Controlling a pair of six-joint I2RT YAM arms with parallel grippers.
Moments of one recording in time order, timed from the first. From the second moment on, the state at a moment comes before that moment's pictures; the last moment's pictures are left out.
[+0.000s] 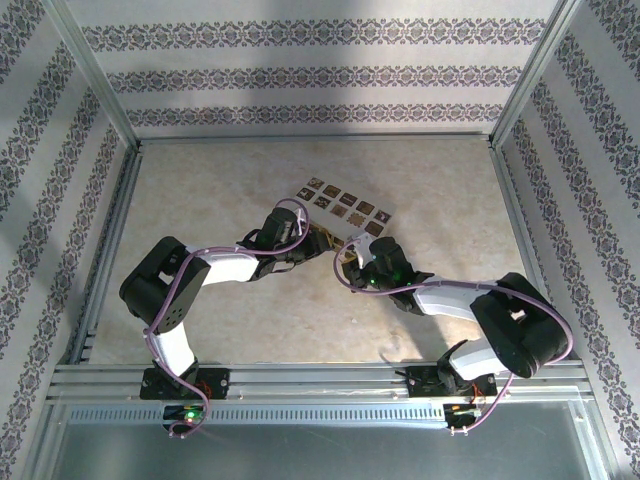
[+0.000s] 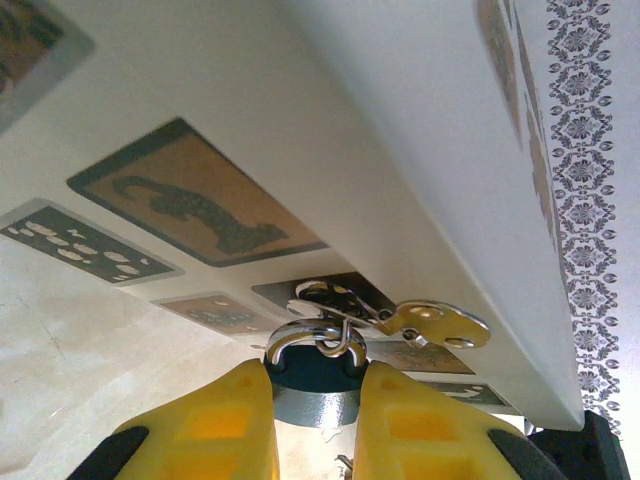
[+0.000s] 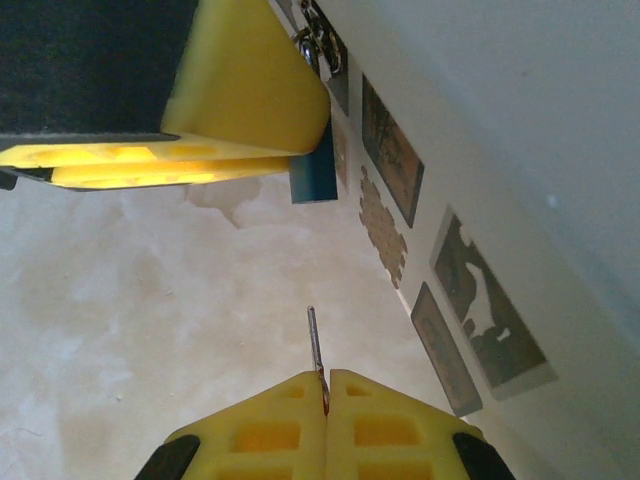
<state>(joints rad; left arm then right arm) -0.59 1.78 0.85 0.34 0.35 -0.98 0.61 1.44 0.45 0.34 -0.16 0.18</state>
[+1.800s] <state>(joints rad) -0.60 1.78 0.86 0.34 0.33 -0.99 0.60 1.54 0.46 0.54 -0.15 0.24</state>
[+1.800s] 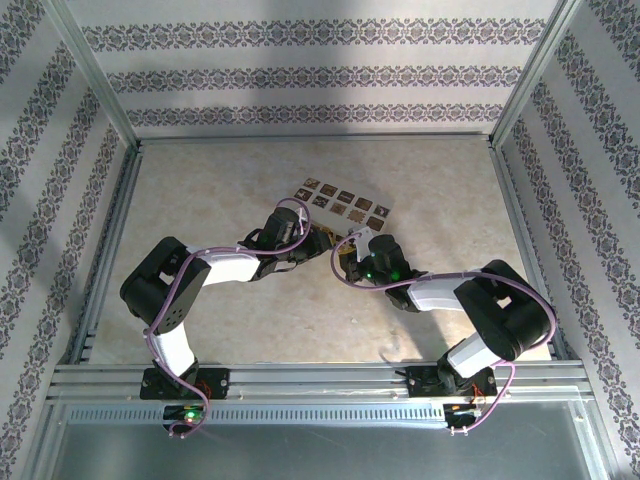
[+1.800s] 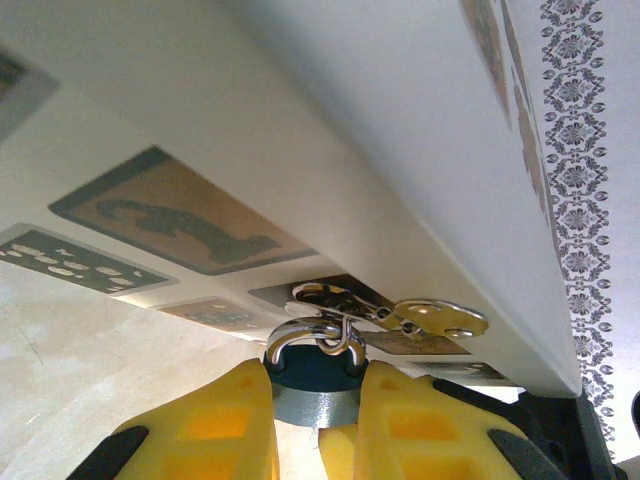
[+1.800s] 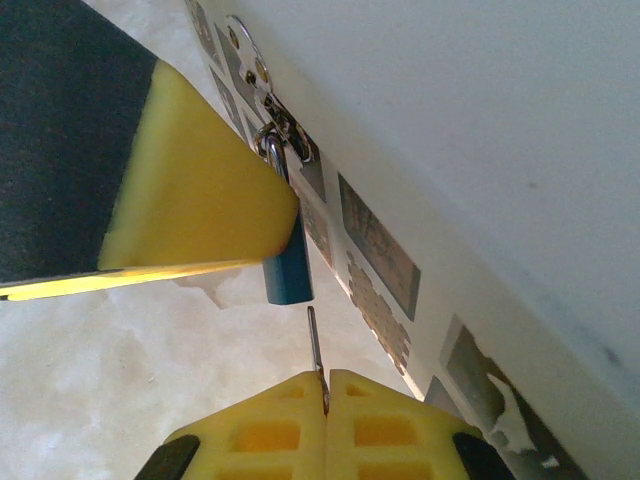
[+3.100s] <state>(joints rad) -0.60 1.78 0.86 0.34 0.32 -1.00 0.60 1.53 0.45 0.55 -0.16 0.26</state>
